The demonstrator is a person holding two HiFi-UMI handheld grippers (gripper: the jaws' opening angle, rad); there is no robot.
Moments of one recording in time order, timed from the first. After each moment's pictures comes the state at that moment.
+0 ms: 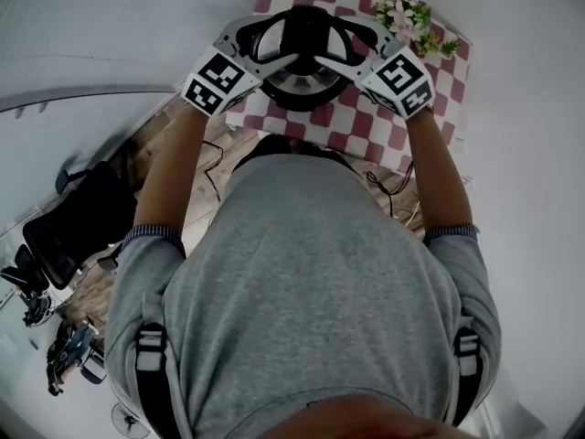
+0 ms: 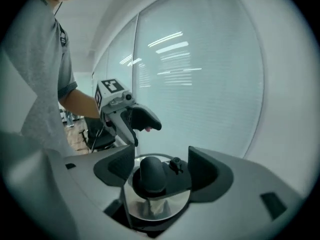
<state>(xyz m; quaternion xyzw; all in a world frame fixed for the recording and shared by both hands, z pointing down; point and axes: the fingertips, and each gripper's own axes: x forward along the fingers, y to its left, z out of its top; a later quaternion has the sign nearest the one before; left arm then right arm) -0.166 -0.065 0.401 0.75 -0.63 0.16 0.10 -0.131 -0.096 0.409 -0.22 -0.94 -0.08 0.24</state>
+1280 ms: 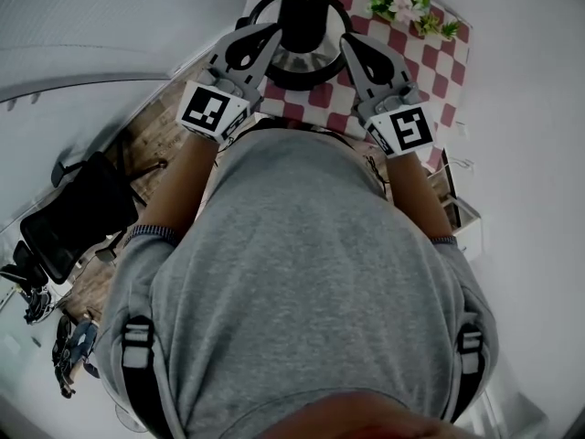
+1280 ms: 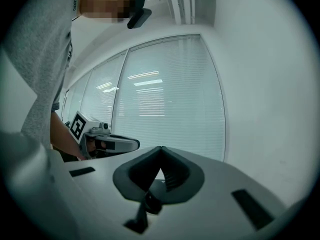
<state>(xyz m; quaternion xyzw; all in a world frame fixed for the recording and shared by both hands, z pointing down) -0.141 -0.019 0.343 0.69 -0.73 -0.03 0.00 -0.067 -0.082 0.356 -0.05 -1.00 -0.03 0.04</state>
